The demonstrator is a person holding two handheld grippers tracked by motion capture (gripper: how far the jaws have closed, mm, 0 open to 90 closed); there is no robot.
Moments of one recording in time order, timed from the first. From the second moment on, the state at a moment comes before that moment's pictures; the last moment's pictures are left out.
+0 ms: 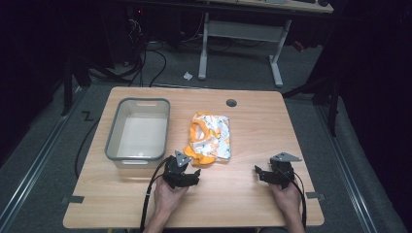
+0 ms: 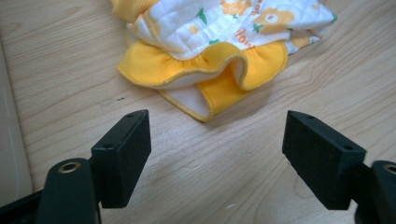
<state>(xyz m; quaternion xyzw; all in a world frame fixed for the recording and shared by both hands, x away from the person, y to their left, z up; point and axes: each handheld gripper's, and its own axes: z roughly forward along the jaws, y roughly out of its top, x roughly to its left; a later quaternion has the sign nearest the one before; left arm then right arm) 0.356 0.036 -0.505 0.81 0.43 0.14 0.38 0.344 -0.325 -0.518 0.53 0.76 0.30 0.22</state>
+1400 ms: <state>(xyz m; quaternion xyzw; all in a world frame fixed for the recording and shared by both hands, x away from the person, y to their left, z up) 0.412 0.008 -0.469 0.81 0.44 0.13 0.37 0.344 -0.325 -0.518 0.53 0.76 0.30 0.22</state>
